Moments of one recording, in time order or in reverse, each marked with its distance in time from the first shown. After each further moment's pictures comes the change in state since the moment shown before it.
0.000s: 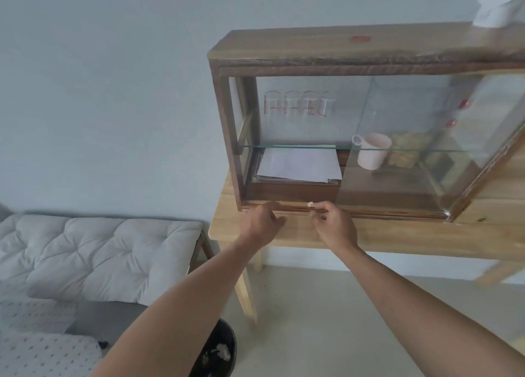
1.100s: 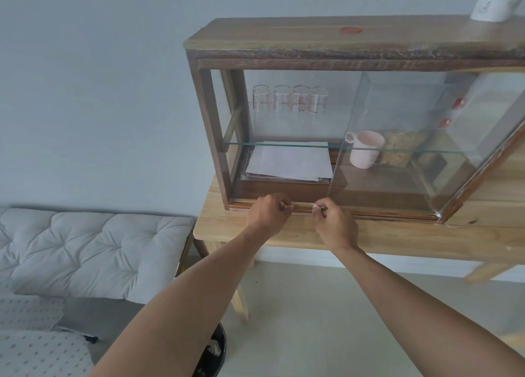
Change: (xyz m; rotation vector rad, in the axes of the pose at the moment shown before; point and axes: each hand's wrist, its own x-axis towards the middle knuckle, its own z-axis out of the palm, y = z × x) left_hand 0.032 0.041 0.035 -0.011 0.038 0.062; right_hand 0.025 0.027 -0.016 -0.177 0.102 -0.058
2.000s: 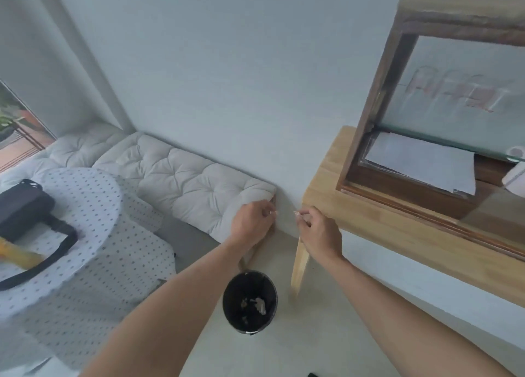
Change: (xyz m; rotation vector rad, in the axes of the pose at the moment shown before) left_hand -0.154 -0.215 -0.118 -0.084 0.202 -0.457; right_hand -0.131 -0.156 0.152 0.114 -0.441 -0.328
